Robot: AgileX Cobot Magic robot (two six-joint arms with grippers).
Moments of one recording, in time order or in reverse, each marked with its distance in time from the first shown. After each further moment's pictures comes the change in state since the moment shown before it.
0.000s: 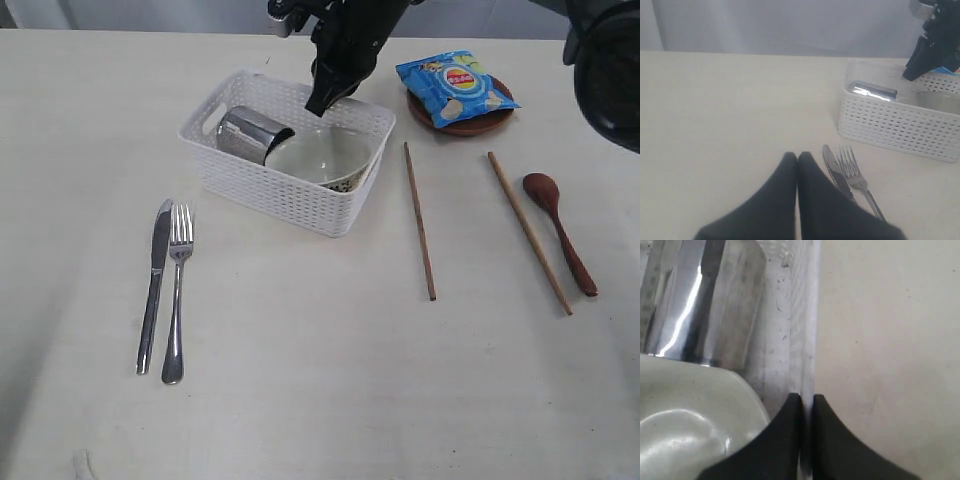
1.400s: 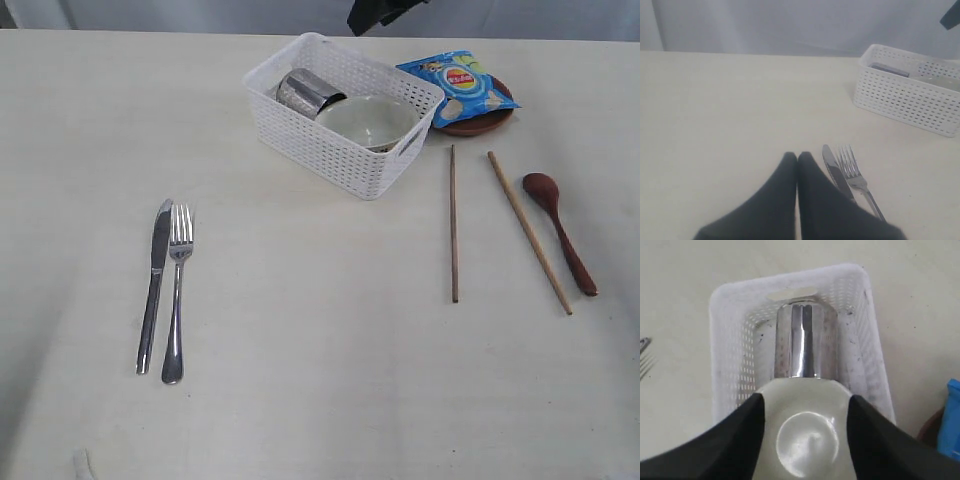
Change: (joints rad) left arm 0.000 0.000 0.000 0.000 0.000 0.000; right arm -0.167 -0.079 -0.140 0.222 0.216 0.265
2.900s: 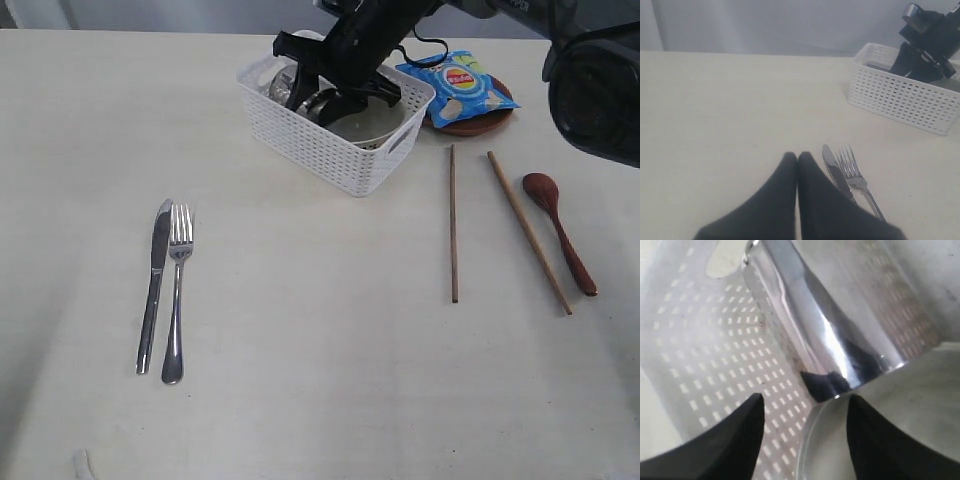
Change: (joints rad) left arm 0.000 0.000 0.000 0.000 0.000 0.000; right arm 0.097 0.230 0.000 0.114 -0.088 0.629
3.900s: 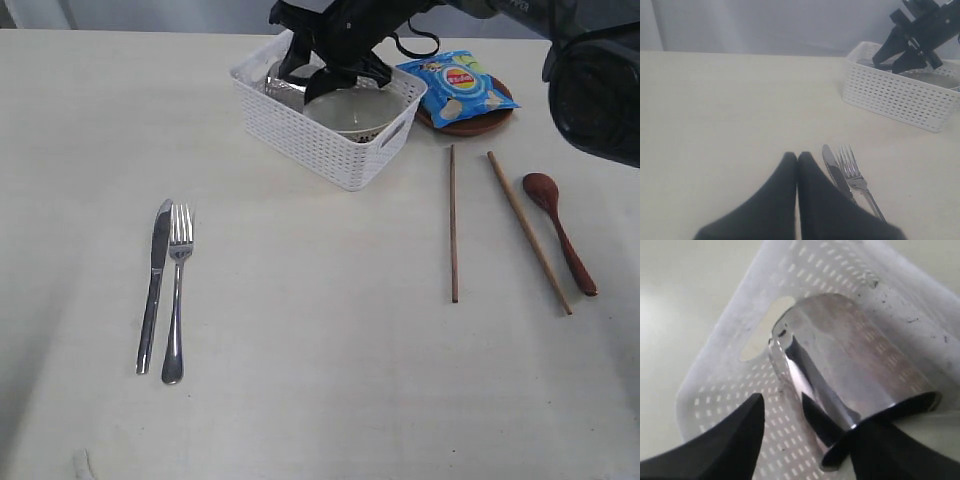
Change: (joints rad) left arm 0.000 0.000 0.000 0.000 0.000 0.000; right arm 0.000 0.000 0.000 0.061 -0.229 0.020
